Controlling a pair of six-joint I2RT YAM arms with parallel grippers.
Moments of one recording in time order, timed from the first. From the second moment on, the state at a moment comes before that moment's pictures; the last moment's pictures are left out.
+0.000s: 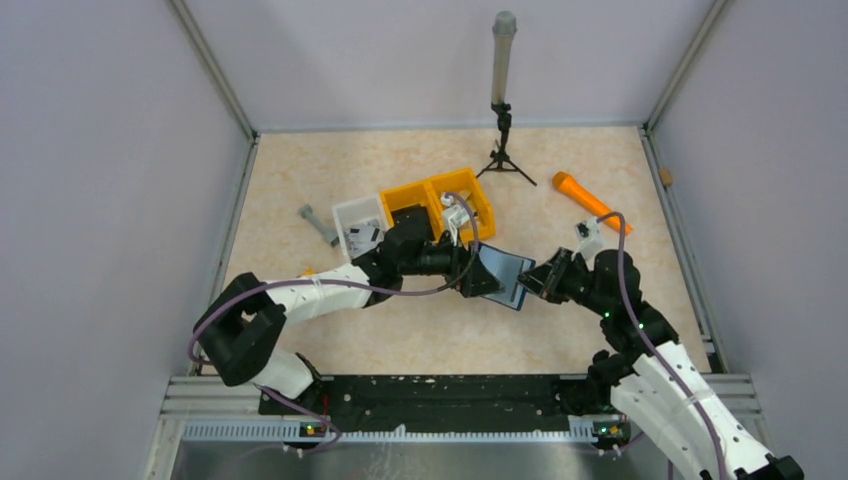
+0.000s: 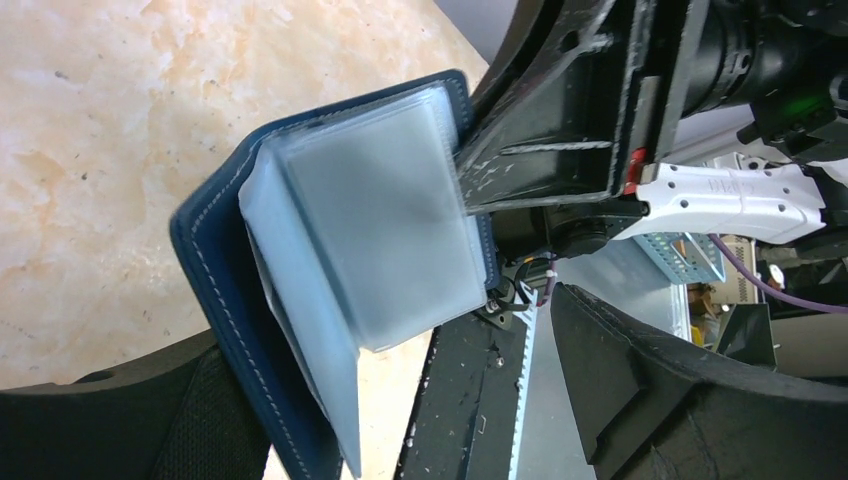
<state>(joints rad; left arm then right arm) -0.84 1.47 0.79 0.45 0.59 -0.63 0.39 0.54 0.45 -0.29 -0.33 0.77</state>
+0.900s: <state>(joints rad) -0.87 1.55 0.81 0.48 0.55 -0.63 0.41 0.90 0.65 -0.42 -0.31 0.61</state>
